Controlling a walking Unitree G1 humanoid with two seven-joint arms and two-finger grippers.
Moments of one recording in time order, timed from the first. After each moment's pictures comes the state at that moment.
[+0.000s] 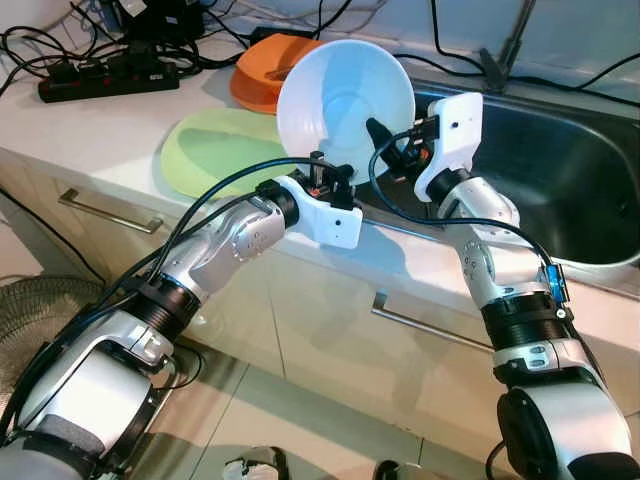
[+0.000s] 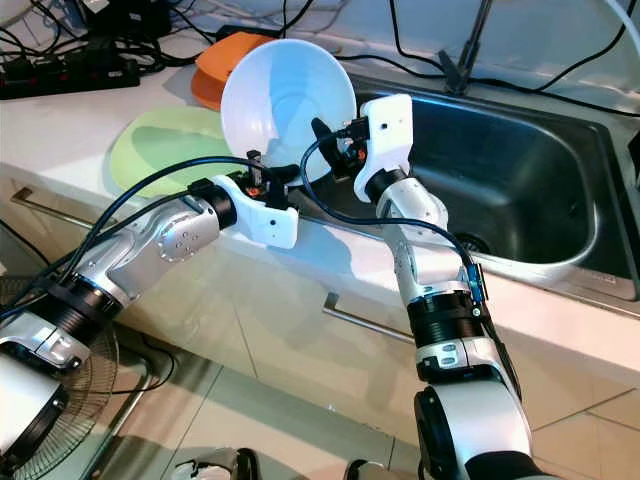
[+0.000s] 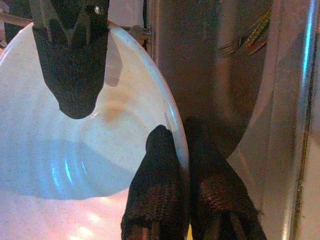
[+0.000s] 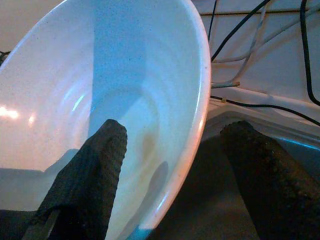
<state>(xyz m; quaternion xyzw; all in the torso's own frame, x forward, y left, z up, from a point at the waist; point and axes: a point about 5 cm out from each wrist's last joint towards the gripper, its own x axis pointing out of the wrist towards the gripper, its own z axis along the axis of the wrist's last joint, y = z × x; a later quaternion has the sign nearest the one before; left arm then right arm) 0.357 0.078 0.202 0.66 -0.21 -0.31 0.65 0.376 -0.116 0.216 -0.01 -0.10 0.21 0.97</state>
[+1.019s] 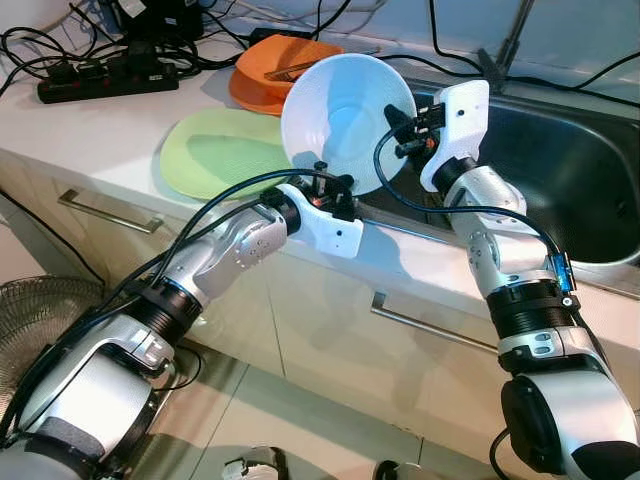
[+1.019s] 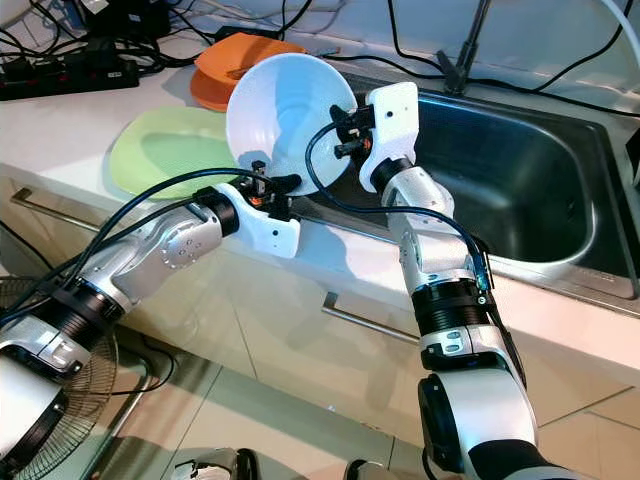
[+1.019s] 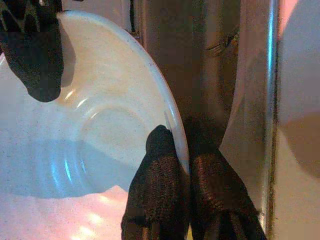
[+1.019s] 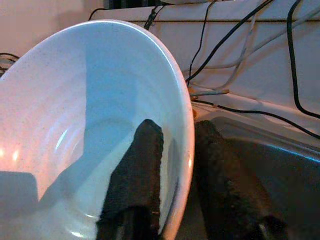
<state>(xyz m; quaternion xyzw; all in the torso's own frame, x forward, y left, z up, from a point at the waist) 0.355 0.076 0.192 0.67 -0.20 -0.31 0.64 0.382 -0.122 0.226 -0.02 -0.10 0.20 0.97</state>
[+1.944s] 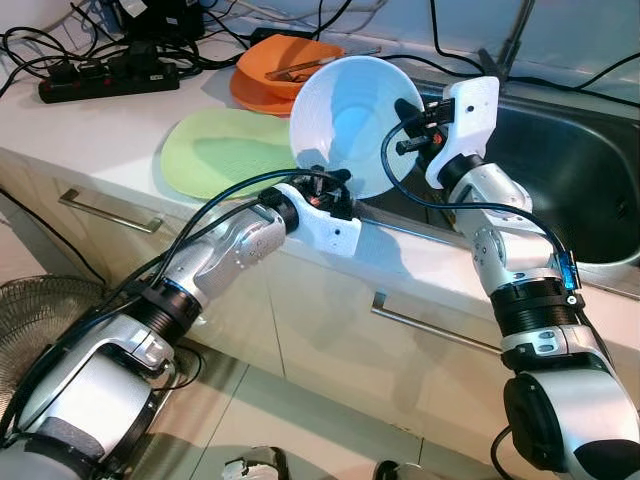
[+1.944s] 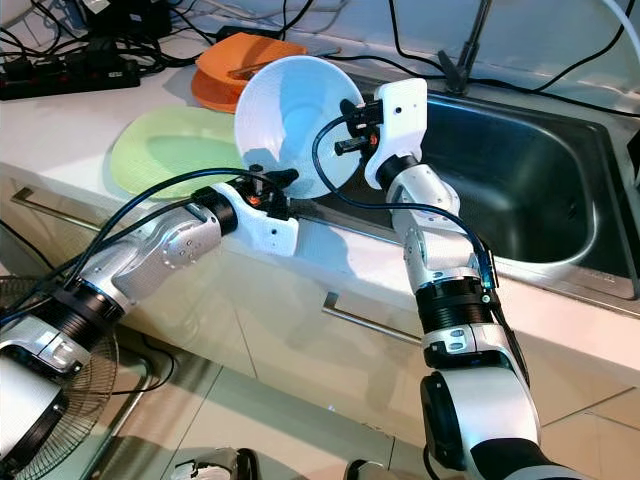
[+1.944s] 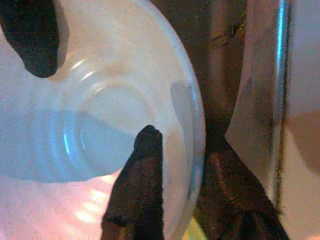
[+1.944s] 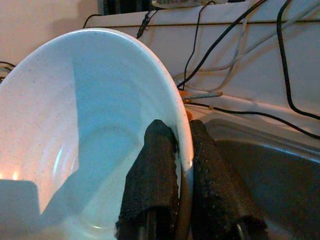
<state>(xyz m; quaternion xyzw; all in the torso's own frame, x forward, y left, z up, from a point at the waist) 0.358 0.079 0.192 0.68 -0.20 -0.29 0.64 0.383 -0.128 0.229 0.00 -0.11 0.19 0.98</state>
